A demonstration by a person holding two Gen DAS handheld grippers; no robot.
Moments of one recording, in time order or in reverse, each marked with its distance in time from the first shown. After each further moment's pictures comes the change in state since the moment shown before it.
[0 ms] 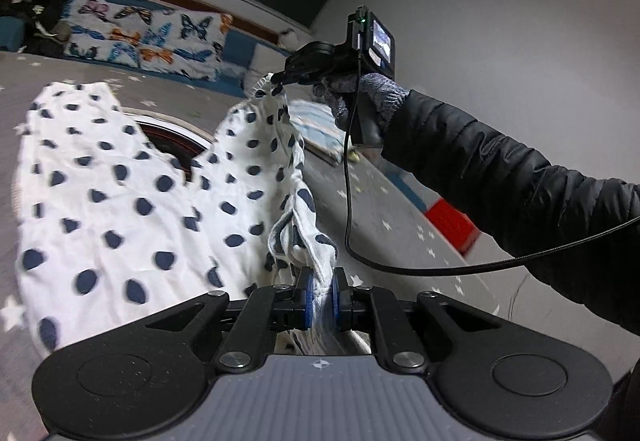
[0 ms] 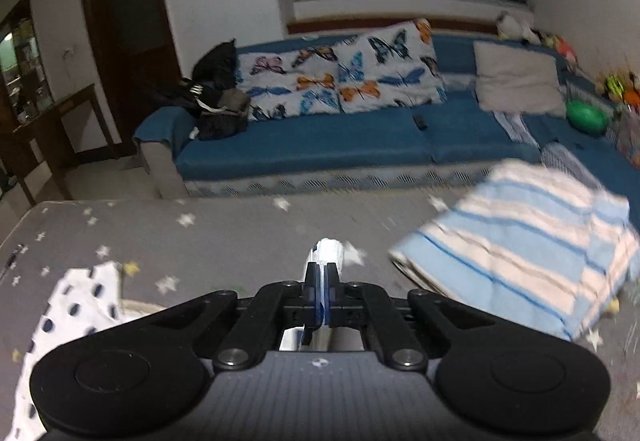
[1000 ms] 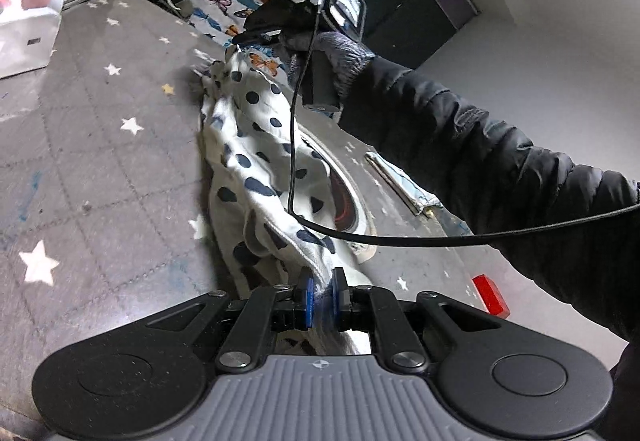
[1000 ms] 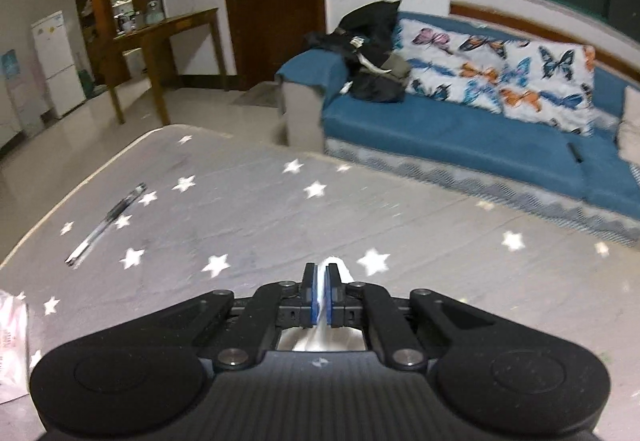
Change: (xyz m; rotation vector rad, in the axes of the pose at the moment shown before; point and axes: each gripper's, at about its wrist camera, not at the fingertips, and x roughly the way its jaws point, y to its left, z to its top) left arm -0.104 0.076 -0.041 -0.309 -0.122 0.143; right arm 0.108 0.312 -0.018 -0.253 0.115 0.247
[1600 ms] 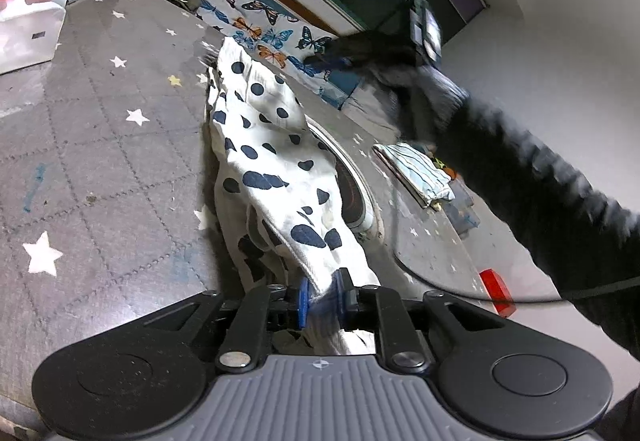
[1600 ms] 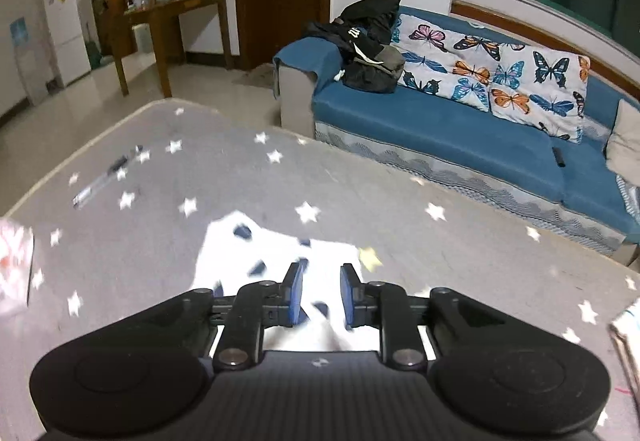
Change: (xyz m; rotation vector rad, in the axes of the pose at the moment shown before) left arm 0.005 -0.002 0.000 -0.005 0.024 0.035; right arm -0.080 -0.062 -0.028 -0.094 0.057 -0.035
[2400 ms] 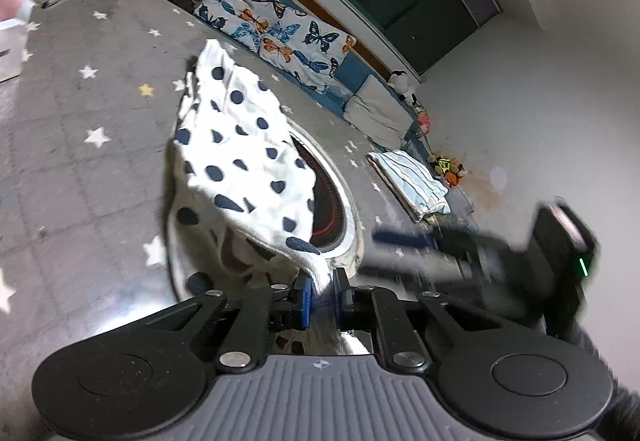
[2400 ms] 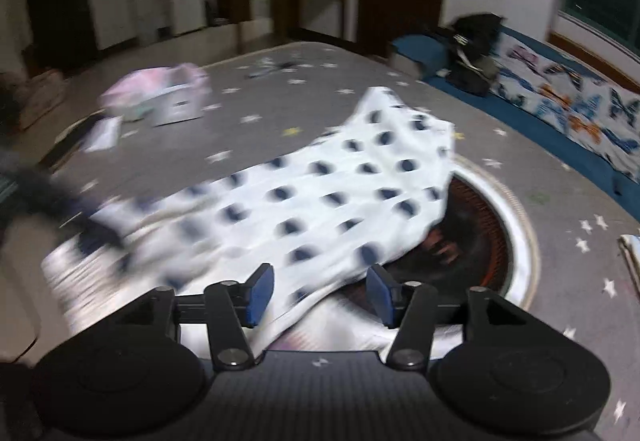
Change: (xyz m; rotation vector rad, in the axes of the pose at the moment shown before) left arm 0.025 -0.036 0.038 -0.055 0.026 0.002; right arm -0.169 0.044 -0.201 -0.273 -0.017 0.265
